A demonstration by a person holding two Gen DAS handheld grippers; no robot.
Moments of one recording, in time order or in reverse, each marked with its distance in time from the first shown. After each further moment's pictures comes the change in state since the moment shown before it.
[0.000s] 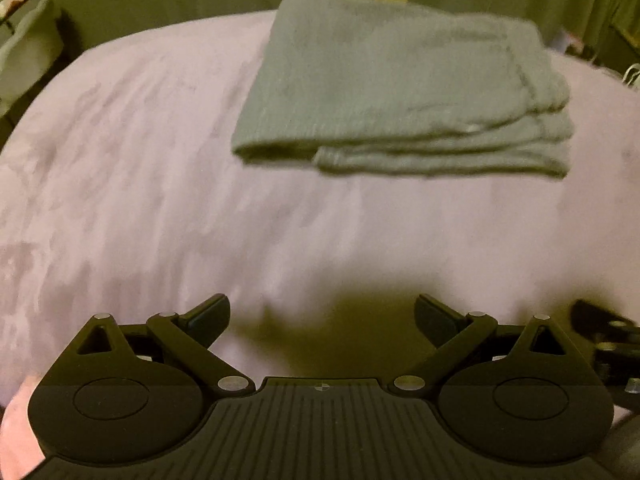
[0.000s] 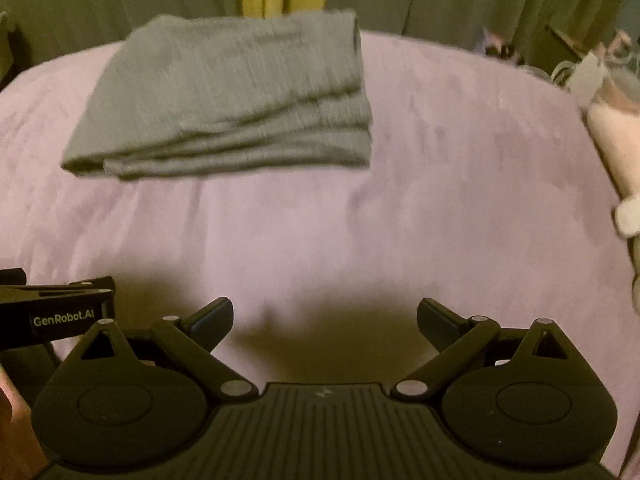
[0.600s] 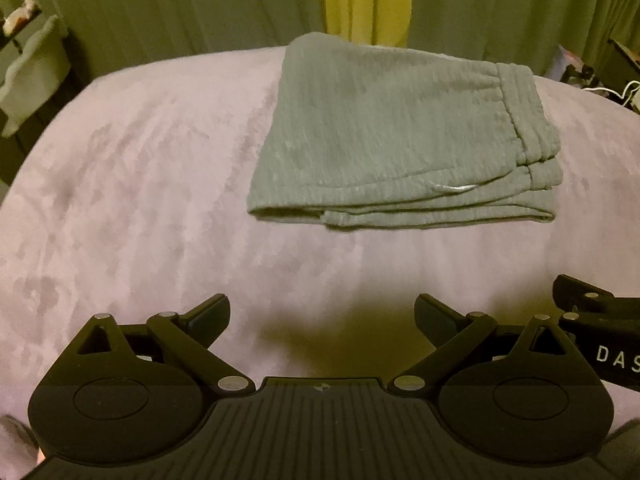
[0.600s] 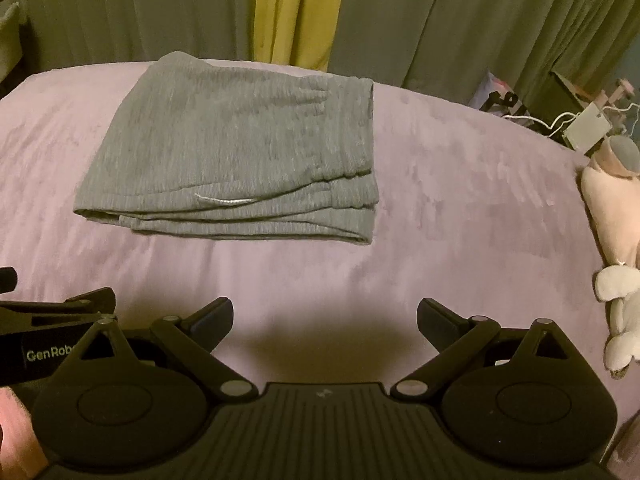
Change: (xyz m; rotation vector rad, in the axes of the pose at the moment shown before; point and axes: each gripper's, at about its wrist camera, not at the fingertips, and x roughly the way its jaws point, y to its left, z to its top) left arm -0.033 -0.002 0.031 0.013 -0.047 0.047; right arm -0.014 0.016 0.051 -0.066 -0.038 -0.039
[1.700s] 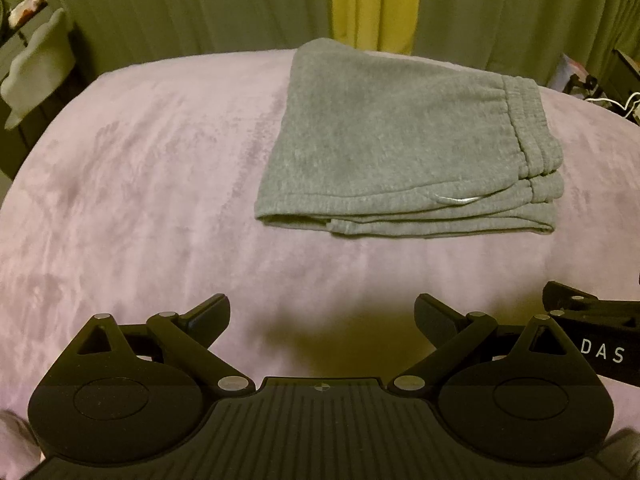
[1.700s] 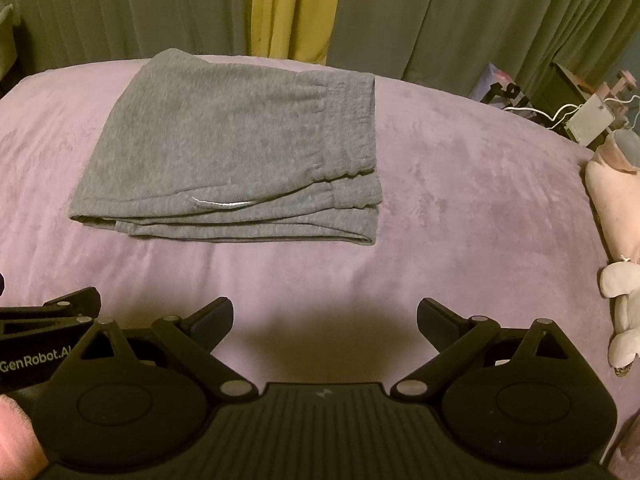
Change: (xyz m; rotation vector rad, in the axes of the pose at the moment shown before) left arm -0.005 0.008 0.005 -0.027 0.002 -0.014; right arm 0.009 -0.002 0.007 0.024 0.028 0.015
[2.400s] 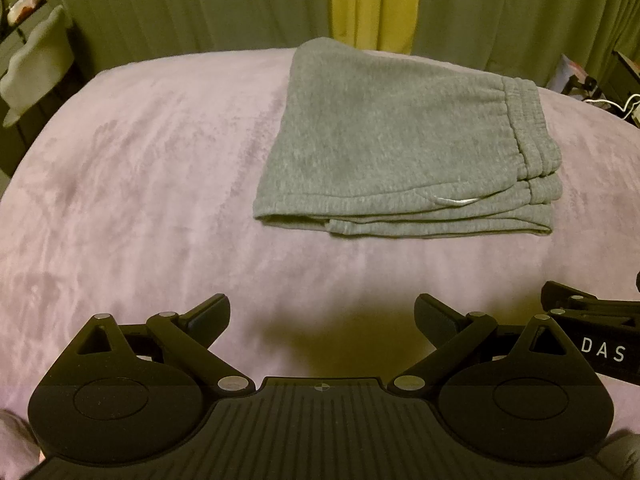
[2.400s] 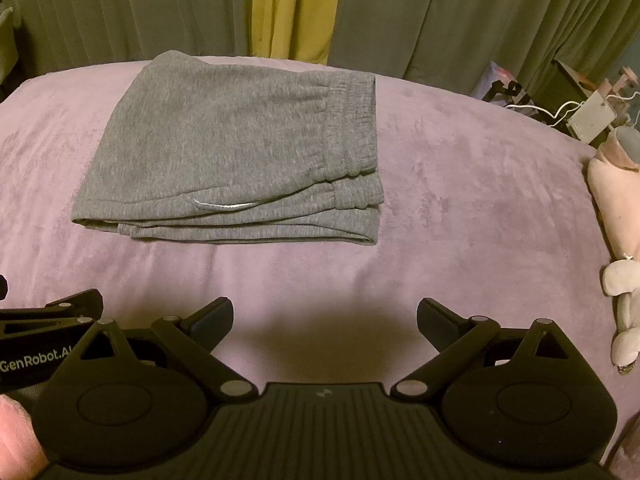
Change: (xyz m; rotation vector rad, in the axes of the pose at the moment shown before) left arm 0.000 0.000 0.001 -0.002 0.004 -0.008; right arm -0.001 0.000 0.000 0.012 0.001 0.006
